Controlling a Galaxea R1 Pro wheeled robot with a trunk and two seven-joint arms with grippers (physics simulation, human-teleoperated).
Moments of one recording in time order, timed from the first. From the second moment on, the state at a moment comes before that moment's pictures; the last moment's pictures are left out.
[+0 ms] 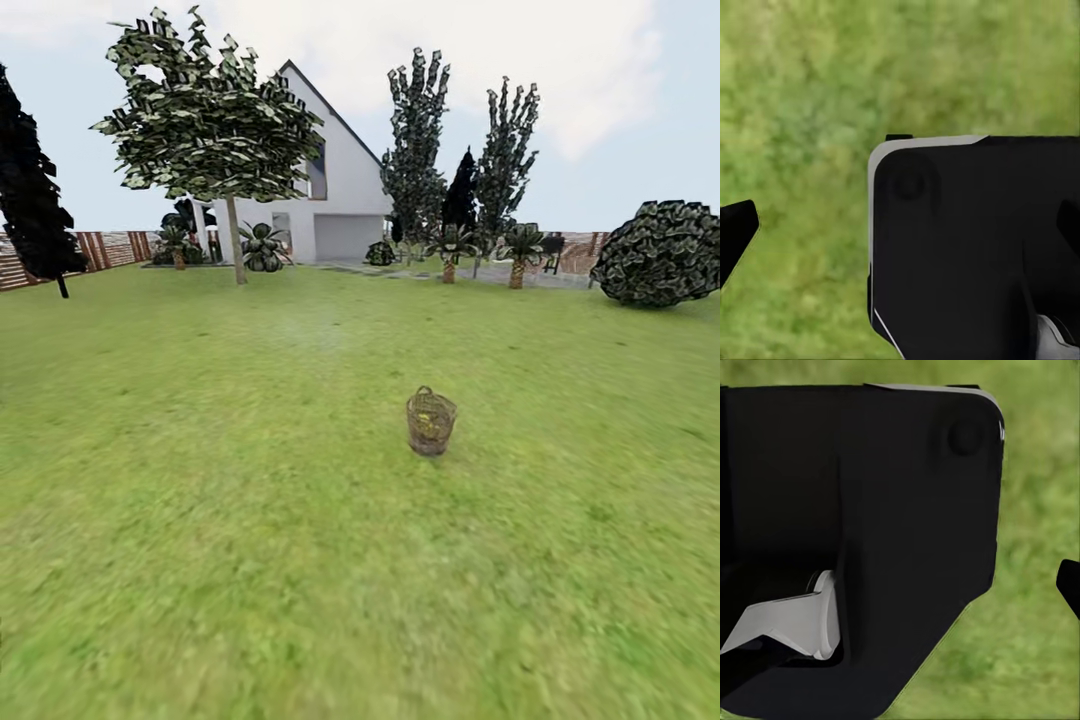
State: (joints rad) left arm -0.01 0.02 0.01 -0.03 0.00 -0.35 0.00; right arm 0.00 0.06 0.00 -0.07 0.00 -0.04 0.00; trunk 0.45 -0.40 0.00
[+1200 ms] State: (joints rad) left arm -0.01 0.02 0.01 -0.03 0.00 -0.35 0.00; right arm 0.00 0.06 0.00 -0.07 0.00 -0.04 0.00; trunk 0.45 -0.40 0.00
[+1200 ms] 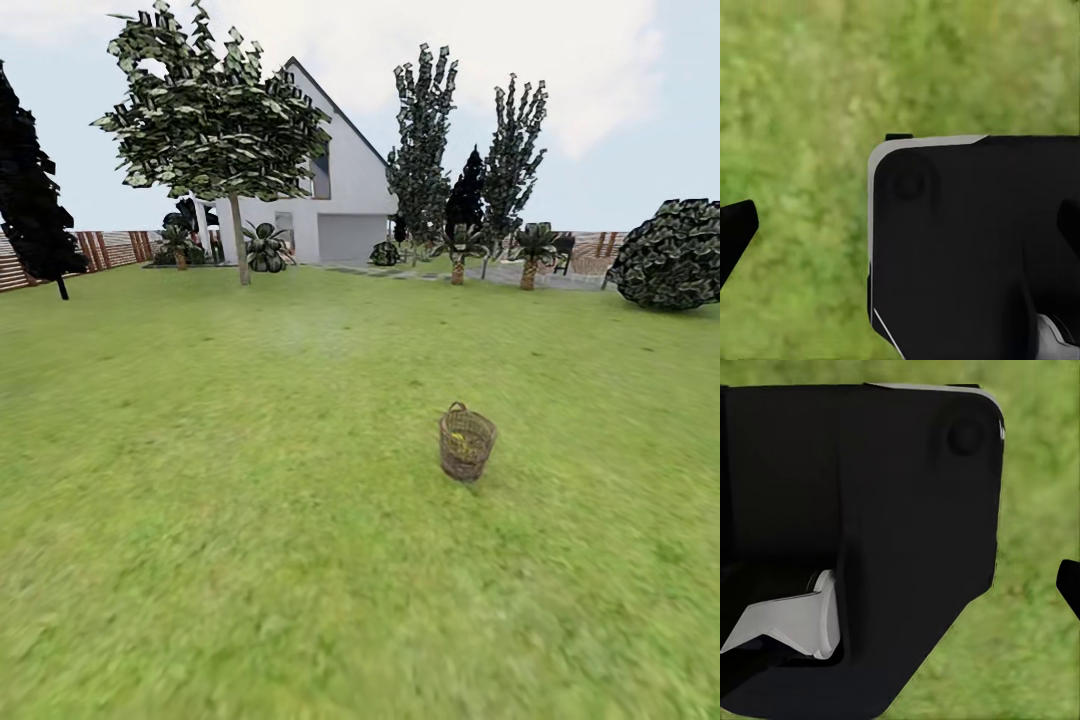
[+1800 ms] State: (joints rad) left arm -0.01 0.02 0.01 -0.03 0.00 -0.35 0.00; right arm 0.00 0.06 0.00 -0.07 0.00 -0.04 0.00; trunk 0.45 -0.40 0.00
